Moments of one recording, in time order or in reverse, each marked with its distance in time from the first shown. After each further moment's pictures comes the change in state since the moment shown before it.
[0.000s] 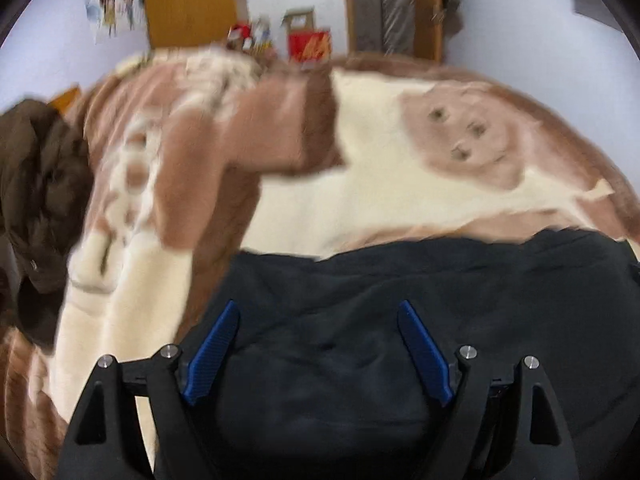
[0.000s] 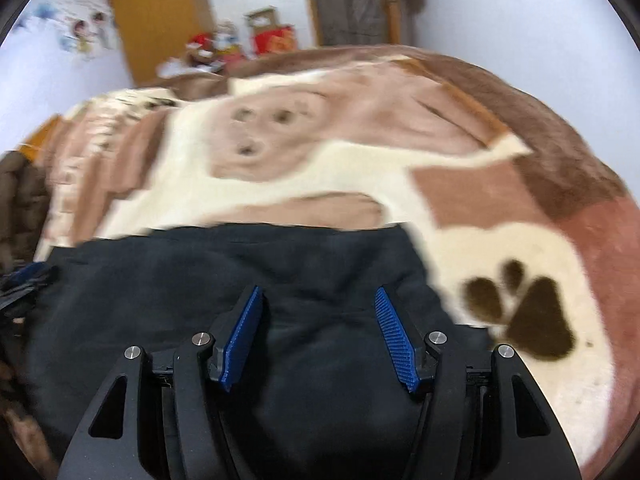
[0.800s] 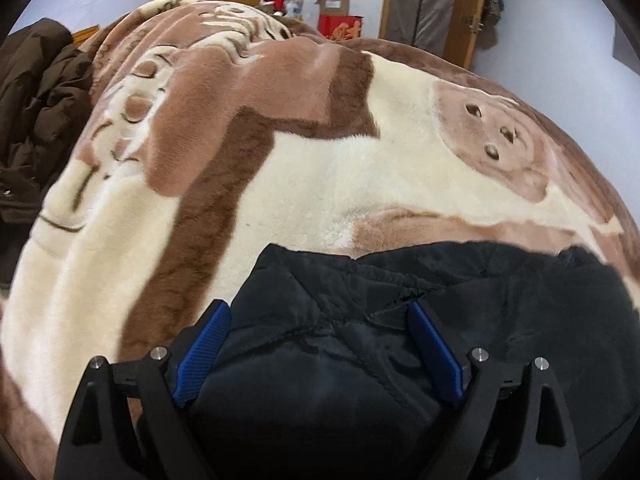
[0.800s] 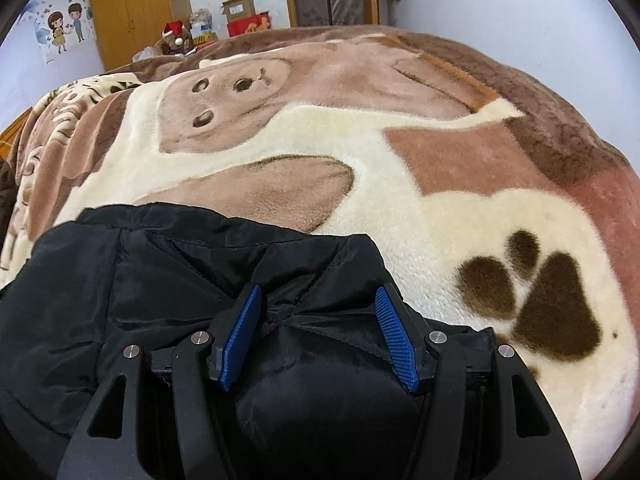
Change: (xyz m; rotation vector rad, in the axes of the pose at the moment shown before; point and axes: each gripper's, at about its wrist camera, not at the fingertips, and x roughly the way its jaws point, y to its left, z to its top) left arm 0.024 0.016 -0.012 -0.172 0.028 -0.037; right arm 0.021 -0.007 -0.002 0.019 0.013 -0.022
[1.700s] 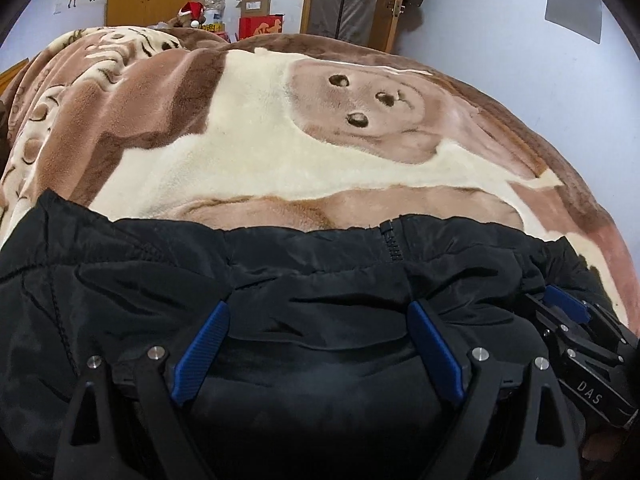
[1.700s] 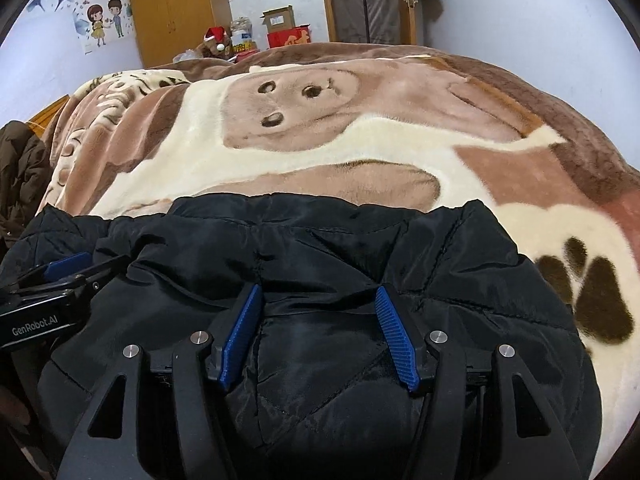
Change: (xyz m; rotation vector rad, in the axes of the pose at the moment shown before) left arm 0.011 -0.135 -0.025 0.169 0.000 -0.182; right arm 0.009 0.058 -0.028 -0.091 -0.093 0.082
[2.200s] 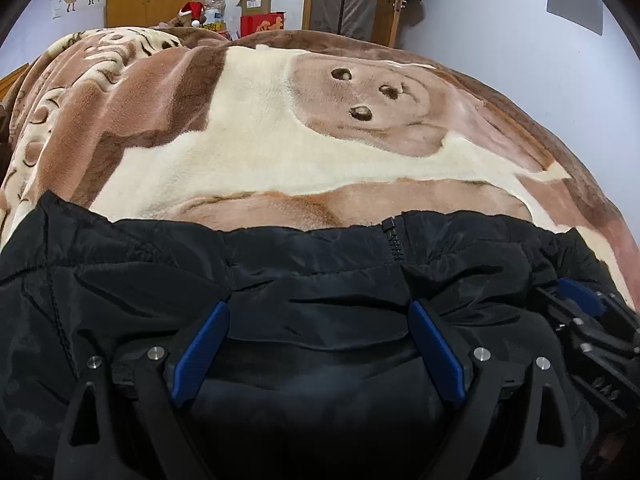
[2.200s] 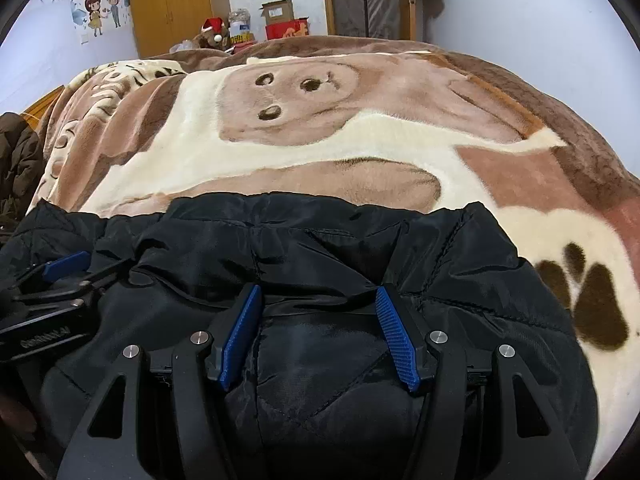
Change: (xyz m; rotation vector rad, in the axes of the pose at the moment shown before) left arm 0.005 0.000 0.000 0.015 0.017 0.021; right arm -0.010 0.004 0.016 -0.023 0.053 -0.020
